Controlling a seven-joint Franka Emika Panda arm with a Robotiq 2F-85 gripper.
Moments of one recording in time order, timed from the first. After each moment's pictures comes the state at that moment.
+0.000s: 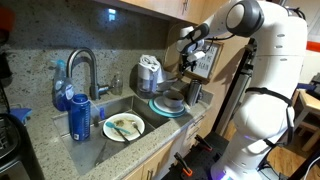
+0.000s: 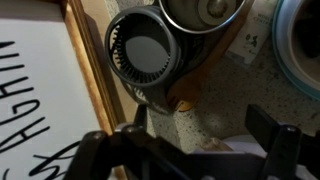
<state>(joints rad) -0.27 0.26 -0.27 -1.83 -0.35 2.16 -0.11</state>
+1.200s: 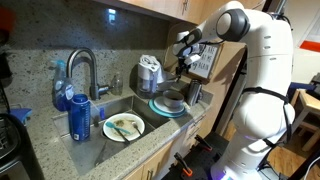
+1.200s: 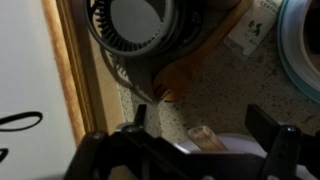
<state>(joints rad) -0.28 0.38 -0.25 -1.73 -0.29 2.19 -0.25</state>
